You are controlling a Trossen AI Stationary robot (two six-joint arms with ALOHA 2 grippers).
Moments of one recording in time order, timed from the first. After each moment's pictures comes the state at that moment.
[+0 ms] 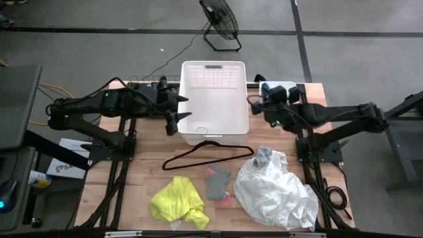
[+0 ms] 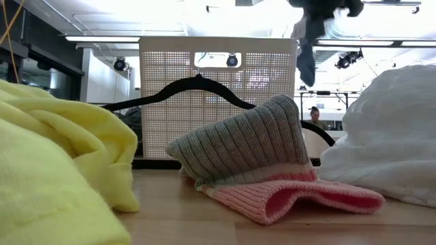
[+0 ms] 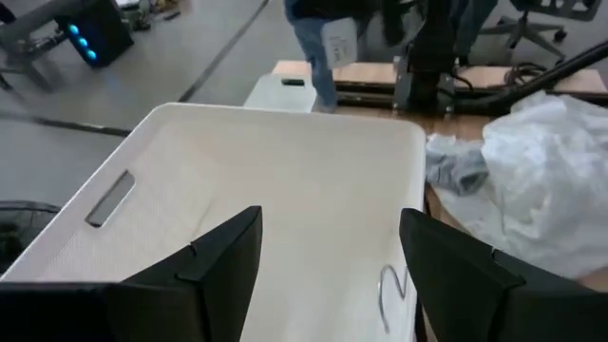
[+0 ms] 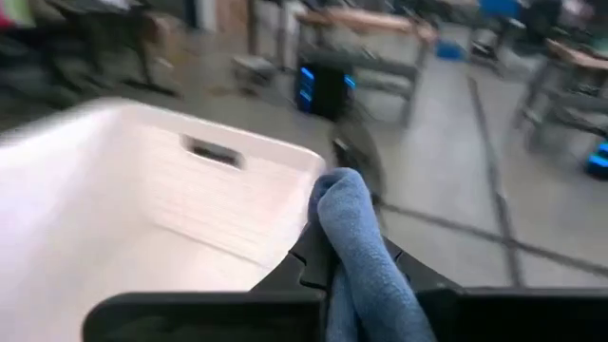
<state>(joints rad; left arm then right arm) -0.01 1.16 1.46 -0.73 -0.35 -0.03 0.03 1.15 1.09 -0.63 1.18 0.61</state>
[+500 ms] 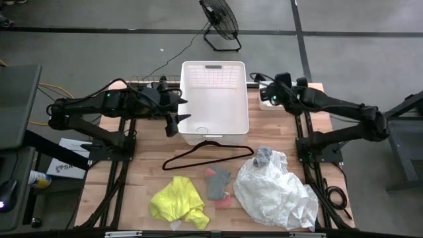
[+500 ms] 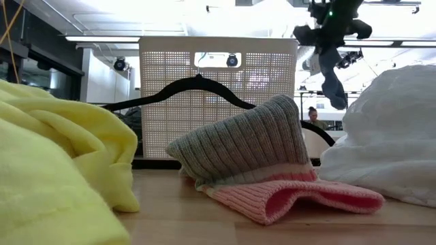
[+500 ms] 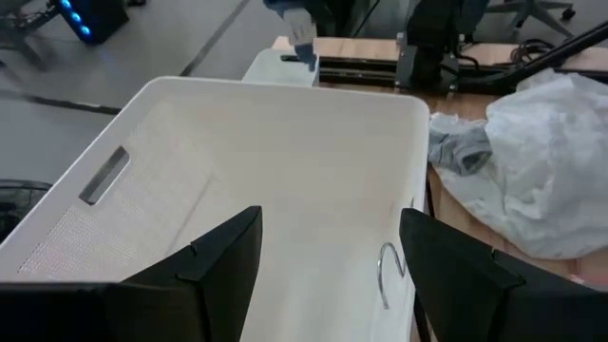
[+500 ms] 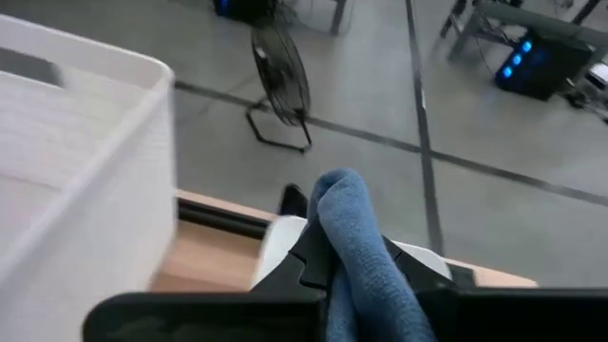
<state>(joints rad) -0.01 1.17 1.46 -0.78 -0.35 -0.06 -0.35 1.15 1.09 -0.85 0.94 0.62</state>
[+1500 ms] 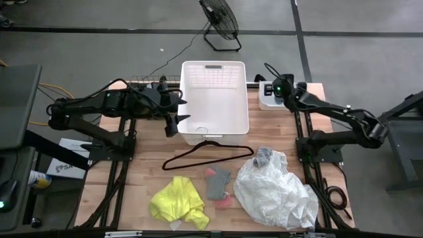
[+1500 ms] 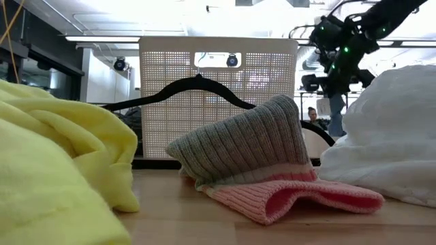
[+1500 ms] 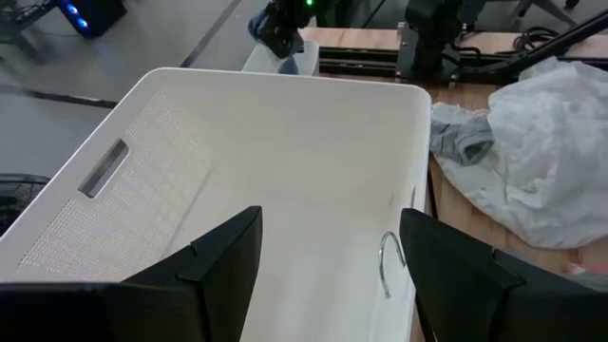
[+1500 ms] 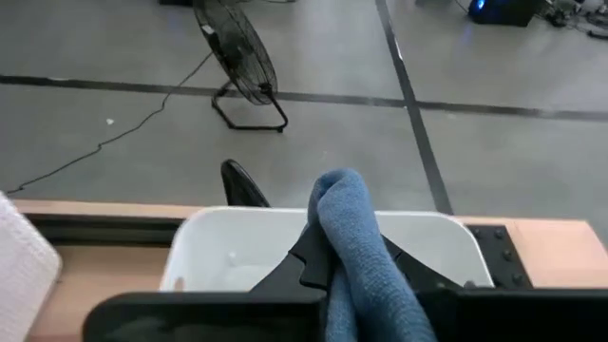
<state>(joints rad) -0.01 1.17 1.46 -0.80 -0.34 -0.06 -0.74 1.15 0.67 -0.23 0.72 0.49</state>
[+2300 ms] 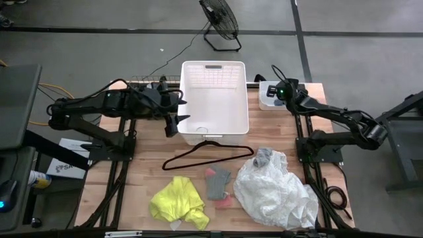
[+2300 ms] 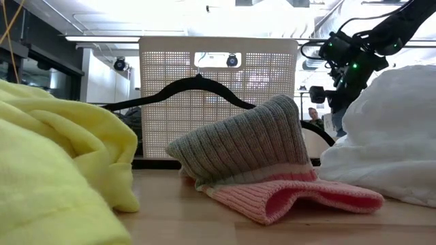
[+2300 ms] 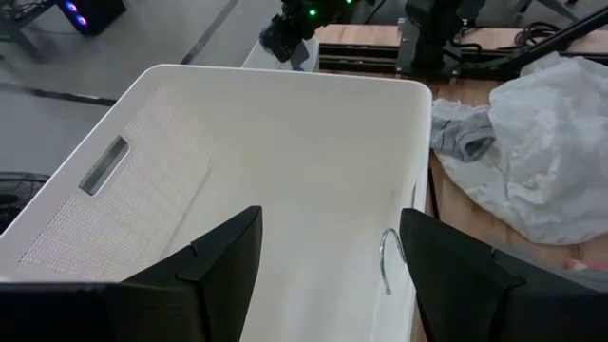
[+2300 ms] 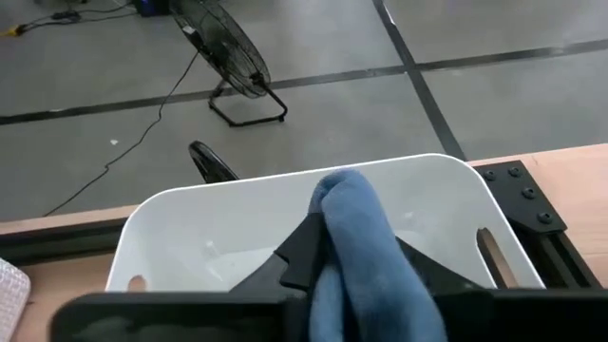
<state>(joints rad) -0.01 1.17 1.46 -0.81 -0.34 -0.06 -0.83 1.15 0.52 -0.08 0.64 0.63</state>
